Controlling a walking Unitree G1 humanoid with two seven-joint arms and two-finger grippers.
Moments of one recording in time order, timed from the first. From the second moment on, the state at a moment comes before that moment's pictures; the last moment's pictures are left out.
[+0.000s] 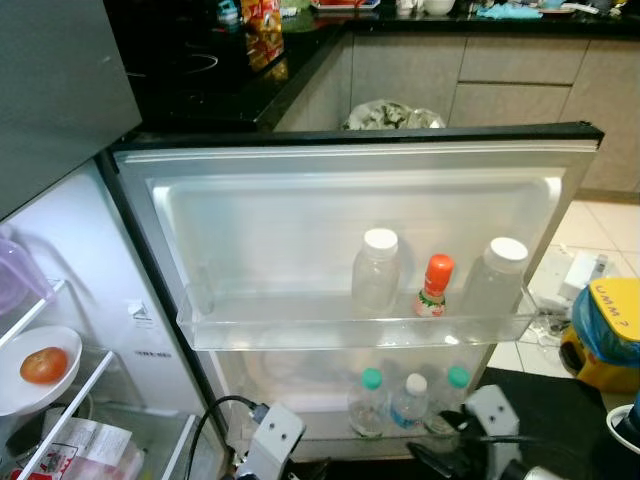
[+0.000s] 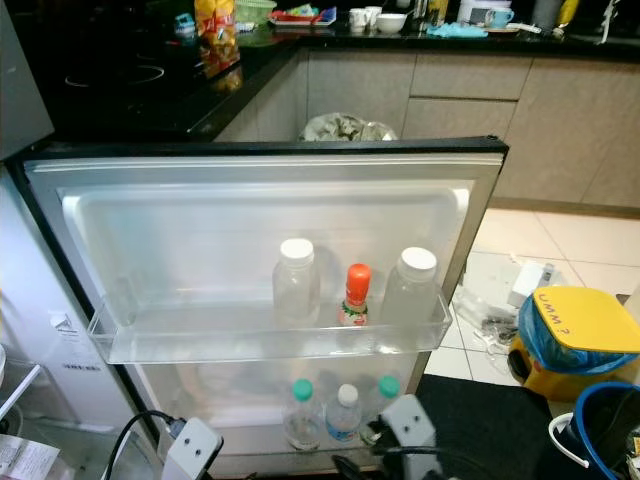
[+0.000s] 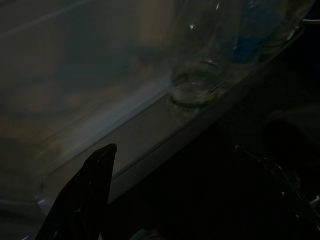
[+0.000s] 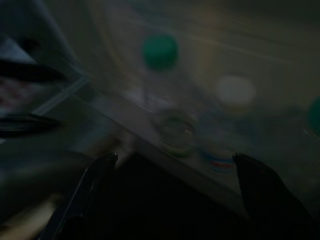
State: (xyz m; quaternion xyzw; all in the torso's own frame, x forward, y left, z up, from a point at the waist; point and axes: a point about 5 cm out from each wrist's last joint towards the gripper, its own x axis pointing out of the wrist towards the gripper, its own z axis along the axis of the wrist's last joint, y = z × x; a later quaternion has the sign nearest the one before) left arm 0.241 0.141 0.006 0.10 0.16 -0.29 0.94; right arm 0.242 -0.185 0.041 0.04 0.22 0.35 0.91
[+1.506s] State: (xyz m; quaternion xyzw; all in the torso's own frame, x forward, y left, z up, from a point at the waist) left arm 0.230 0.192 -0.046 0.06 0.32 -0.03 0.95; right arm 0.194 -0.193 -0.069 -0.03 0.38 0.05 0.92
